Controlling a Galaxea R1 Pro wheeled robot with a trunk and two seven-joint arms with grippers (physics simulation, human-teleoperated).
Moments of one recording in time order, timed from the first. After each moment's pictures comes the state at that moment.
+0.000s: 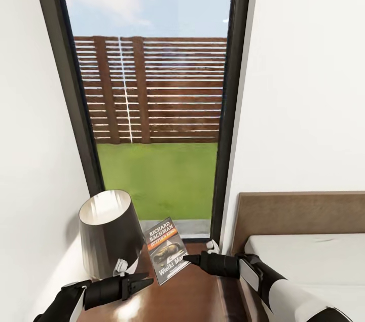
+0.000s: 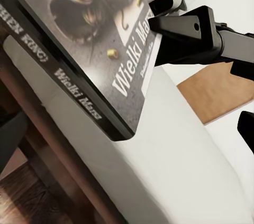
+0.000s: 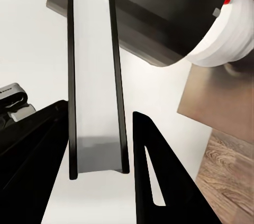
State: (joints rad) left arm -0.43 0.05 0.39 -0.56 -0.20 0.28 -1.45; right arm -0.69 0.00 0.37 -0.24 -0.62 0.46 0.97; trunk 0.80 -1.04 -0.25
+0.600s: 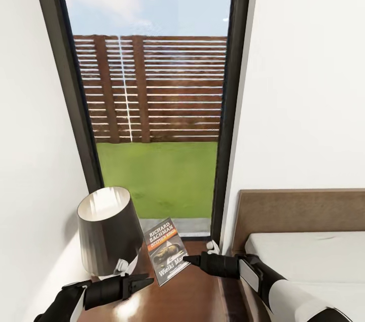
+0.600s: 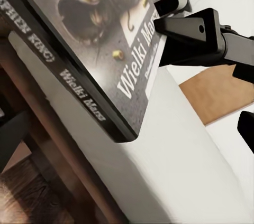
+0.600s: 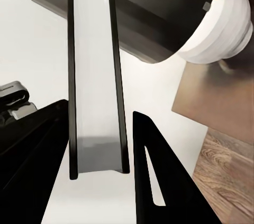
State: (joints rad) left arm -0.43 0.05 0.39 -0.56 -0.20 0.31 -1.43; right arm -0.69 0.00 0.37 -0.23 -0.62 0.46 0.97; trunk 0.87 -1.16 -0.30
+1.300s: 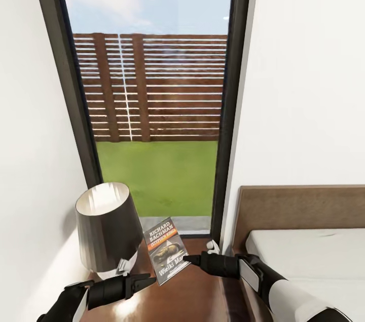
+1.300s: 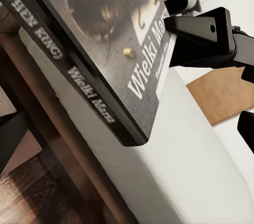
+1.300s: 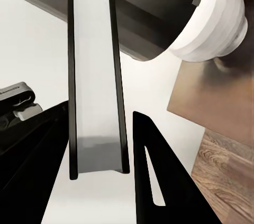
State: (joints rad) left arm -0.43 0.03 0.39 -0.56 -0.20 0.31 -1.39; right arm -0.69 0.00 0.37 -0.23 -0.62 0.47 0.97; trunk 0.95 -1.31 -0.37
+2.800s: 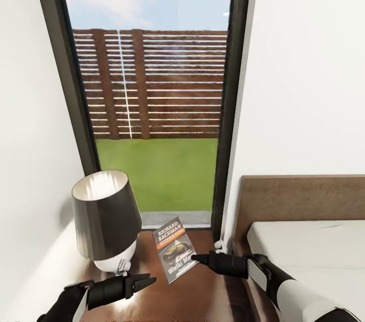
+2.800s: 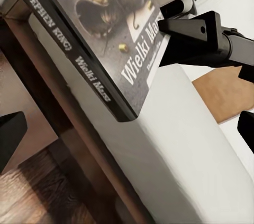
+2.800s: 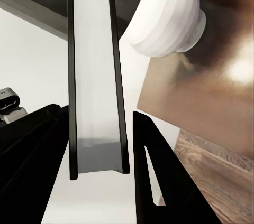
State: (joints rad) left arm -0.43 0.03 0.39 -0.56 -0.20 0.31 -1.40; right arm -0.69 -0.04 0.36 -0.24 -0.62 0.47 0.97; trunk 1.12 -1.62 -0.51
